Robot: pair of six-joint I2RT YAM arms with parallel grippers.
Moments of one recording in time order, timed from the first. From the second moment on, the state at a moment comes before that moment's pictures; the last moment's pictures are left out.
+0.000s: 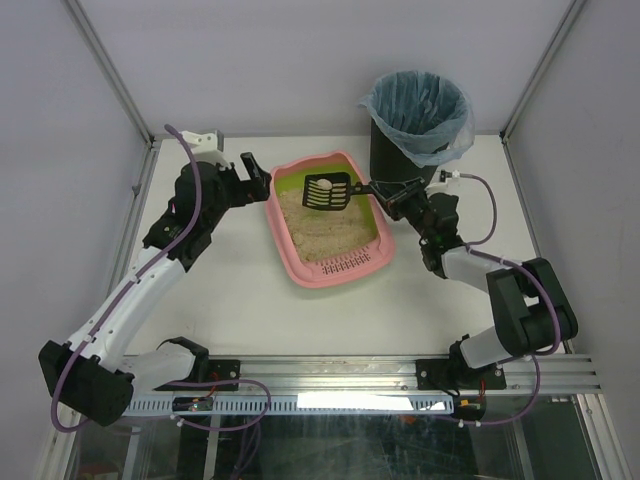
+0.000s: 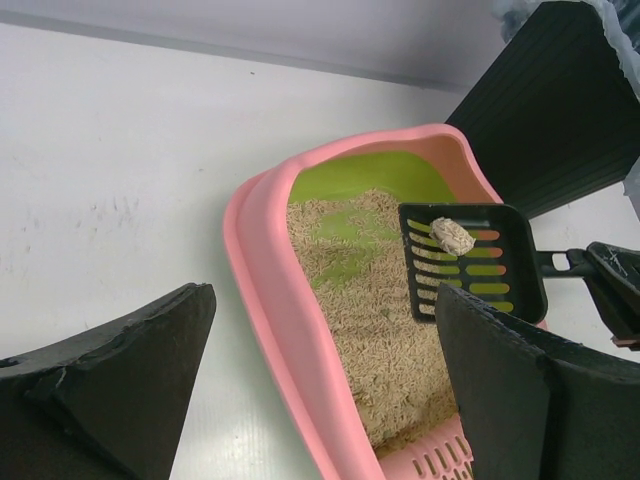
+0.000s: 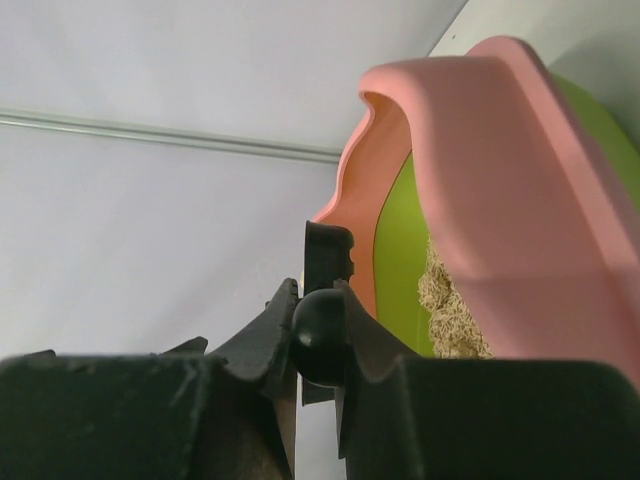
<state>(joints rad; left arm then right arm) -0.42 1.10 1.06 -0.22 -0.18 -0.41 0.31 1.47 0.61 0.82 -0.19 1.35</state>
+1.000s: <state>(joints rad) -0.42 1.01 0.94 -0.21 -0.21 -0.45 0.25 1.44 0.64 0.73 -0.24 1.31</state>
